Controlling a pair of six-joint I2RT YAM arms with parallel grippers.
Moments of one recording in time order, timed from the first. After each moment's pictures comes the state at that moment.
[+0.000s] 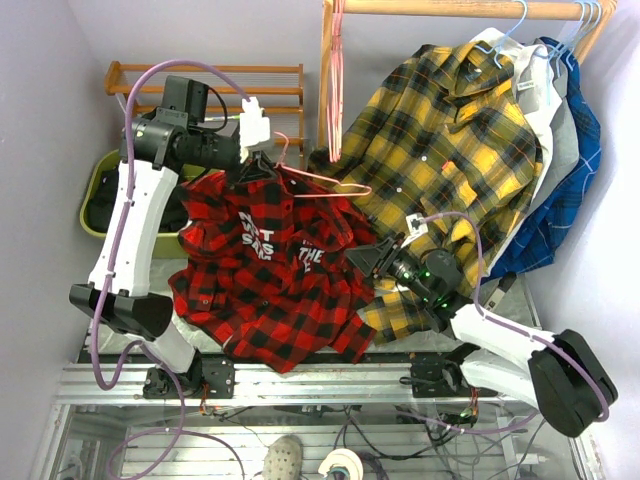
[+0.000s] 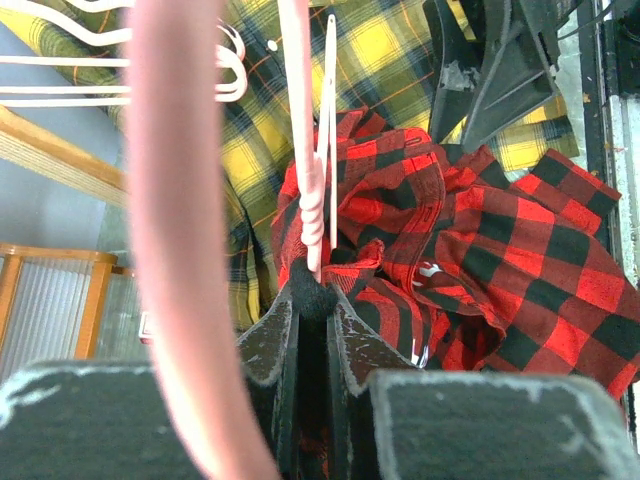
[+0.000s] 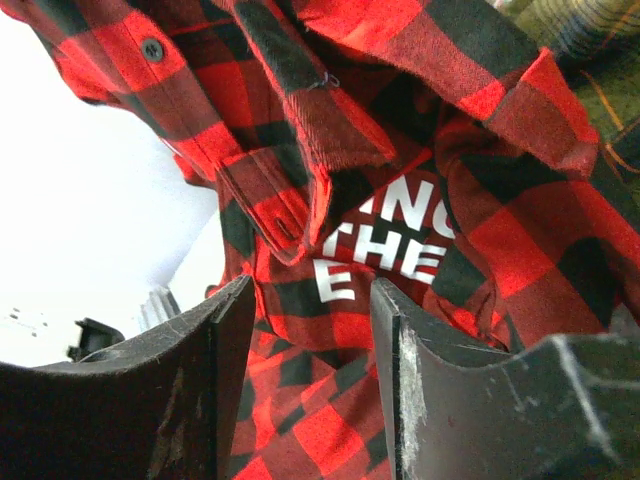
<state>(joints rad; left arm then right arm) -0.26 1.62 2.08 -1.27 0.95 0.99 0.57 1.02 0.28 0.74 -0.24 0.70</state>
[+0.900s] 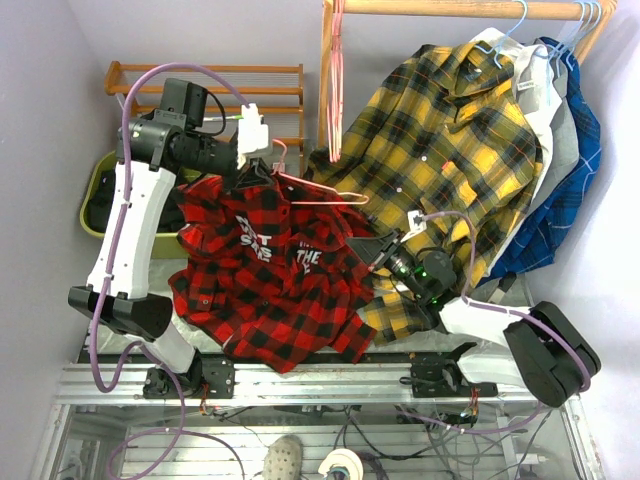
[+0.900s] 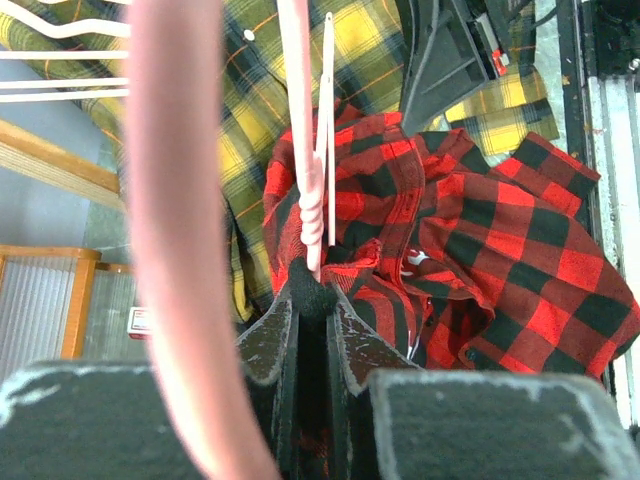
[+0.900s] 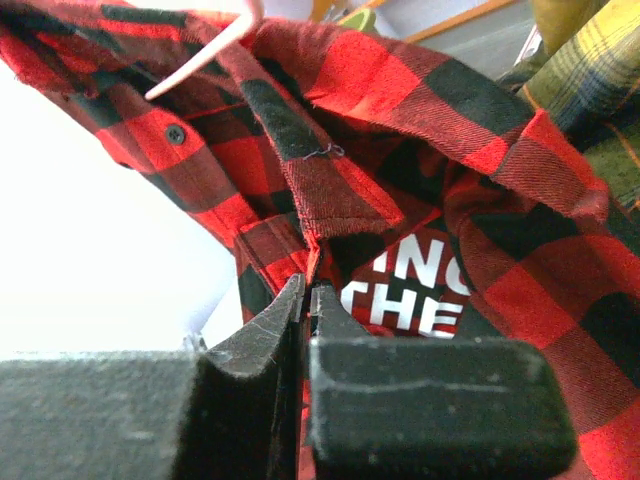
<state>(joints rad) -0.26 1.61 2.10 -1.34 0.95 1.03 0.57 1.24 0.28 1.09 -0.22 0.81</state>
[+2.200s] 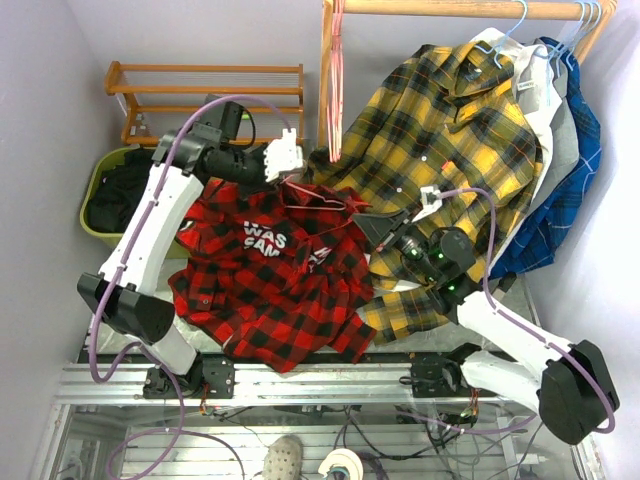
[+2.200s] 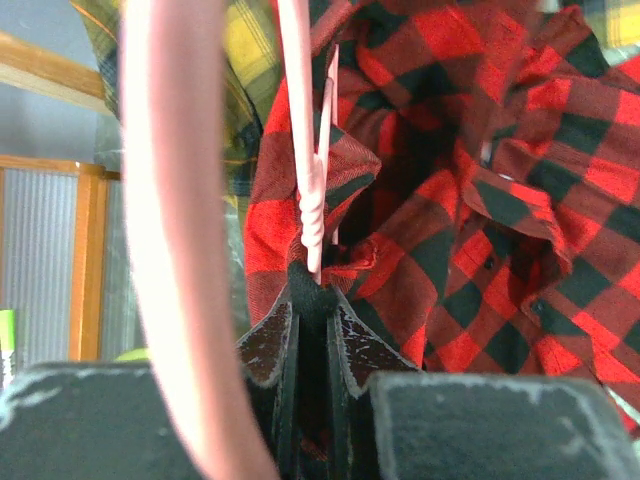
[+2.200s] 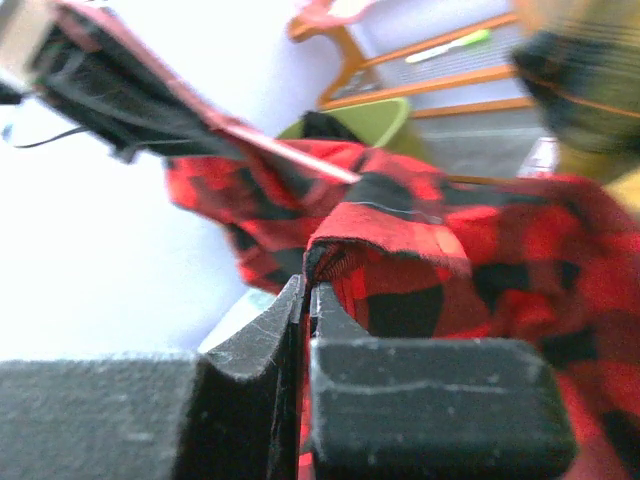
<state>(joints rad) -0.37 1.61 1.91 -1.20 0.60 1.04 0.51 1.01 0.47 0.74 -0.24 0.69</state>
